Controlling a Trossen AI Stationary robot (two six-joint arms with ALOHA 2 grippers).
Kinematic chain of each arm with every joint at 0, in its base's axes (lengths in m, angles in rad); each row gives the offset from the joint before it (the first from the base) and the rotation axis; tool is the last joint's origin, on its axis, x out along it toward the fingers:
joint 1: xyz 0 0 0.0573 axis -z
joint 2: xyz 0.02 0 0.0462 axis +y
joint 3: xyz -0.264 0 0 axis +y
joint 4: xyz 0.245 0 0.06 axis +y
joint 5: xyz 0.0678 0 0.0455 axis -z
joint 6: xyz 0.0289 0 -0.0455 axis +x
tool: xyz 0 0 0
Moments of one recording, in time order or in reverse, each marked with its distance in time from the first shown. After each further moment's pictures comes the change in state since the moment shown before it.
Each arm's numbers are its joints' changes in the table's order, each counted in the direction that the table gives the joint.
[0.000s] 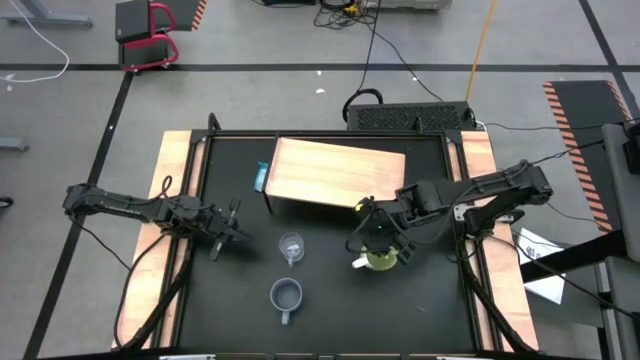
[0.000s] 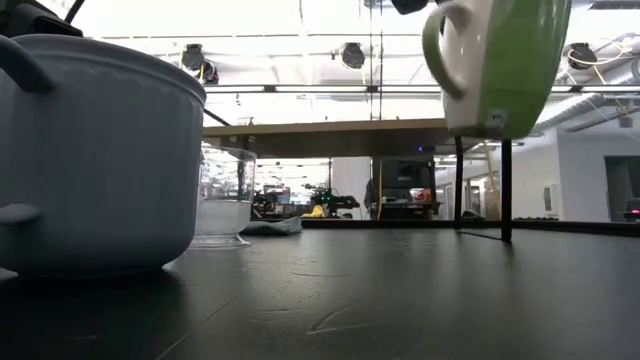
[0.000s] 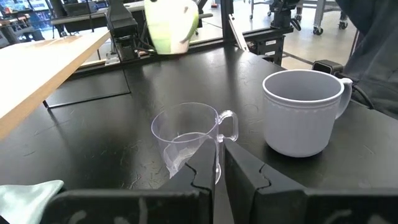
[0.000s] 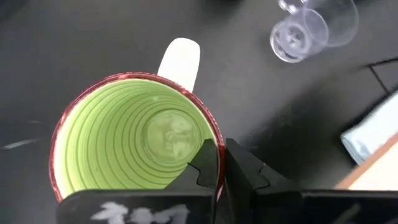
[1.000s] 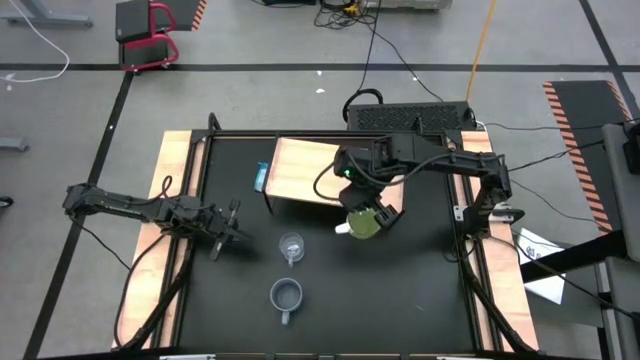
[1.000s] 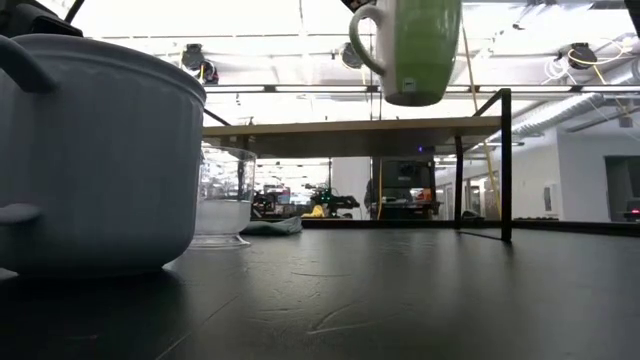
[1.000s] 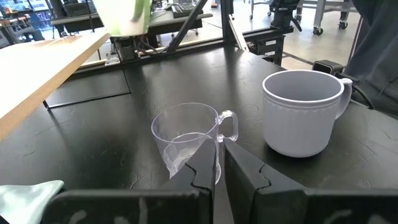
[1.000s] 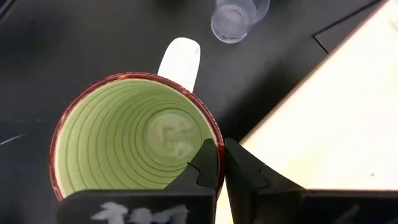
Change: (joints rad) left arm 0.000 0.000 0.000 0.000 0.000 0.000; right arm 0.271 0.271 -0.540 0.364 -0.084 -0.133
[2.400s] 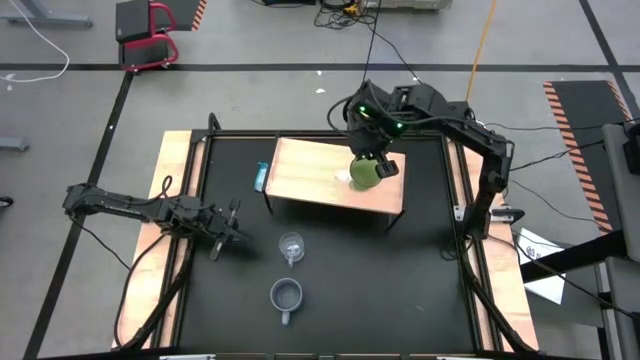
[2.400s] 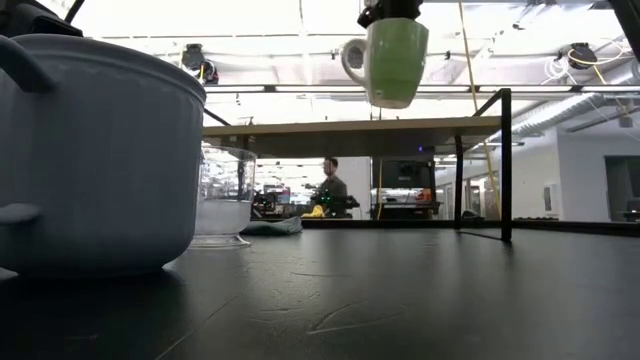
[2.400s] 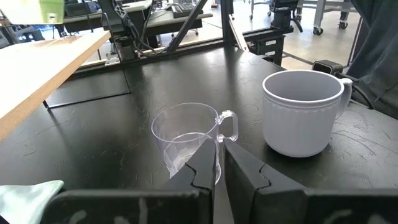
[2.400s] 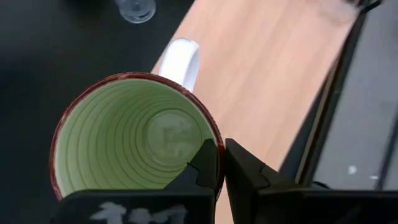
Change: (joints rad) left arm 0.000 0.000 0.000 0.000 0.000 0.000; right arm 0.304 0.005 -0.140 0.057 -0.018 -0.024
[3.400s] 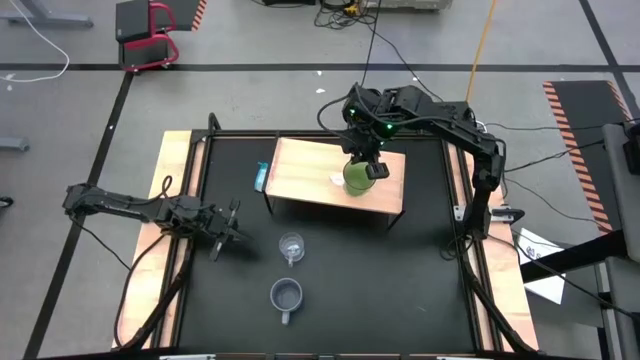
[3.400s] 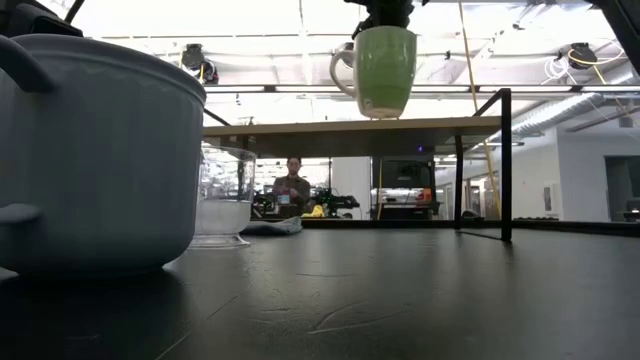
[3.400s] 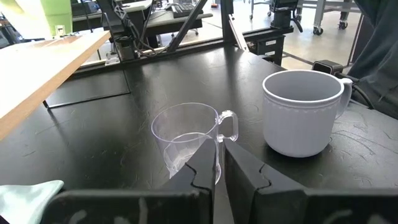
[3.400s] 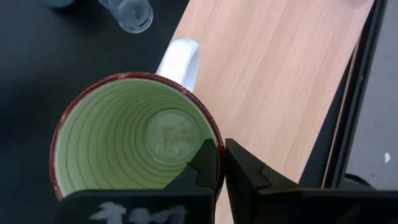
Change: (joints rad) left arm 0.000 0.000 0.000 0.000 0.000 0.000; right arm 0.002 0.050 0.000 -0.013 -0.025 0.115
